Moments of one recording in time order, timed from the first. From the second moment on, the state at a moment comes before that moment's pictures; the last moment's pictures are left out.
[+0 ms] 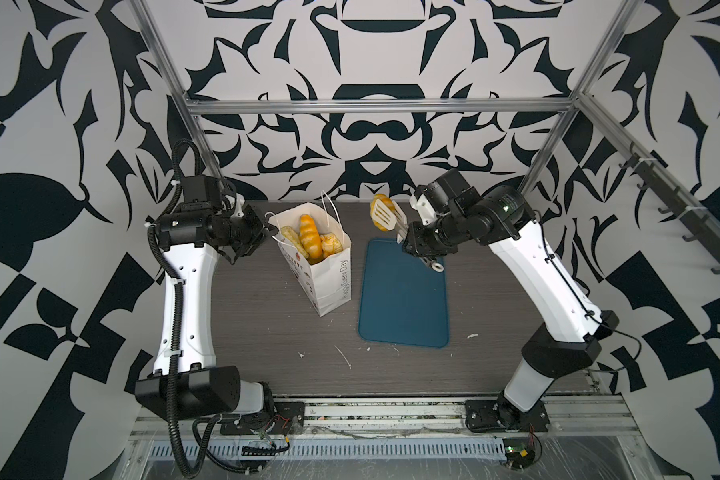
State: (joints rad) left arm 0.12 1.41 1.75 -1.23 0.57 -0.59; right arm 0.70 1.73 2.29 -1.52 -0.09 0.55
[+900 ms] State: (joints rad) left arm 0.12 1.41 1.75 -1.23 0.57 -0.59; right arm 0.86 1.81 2.50 -1.42 -0.14 0.49
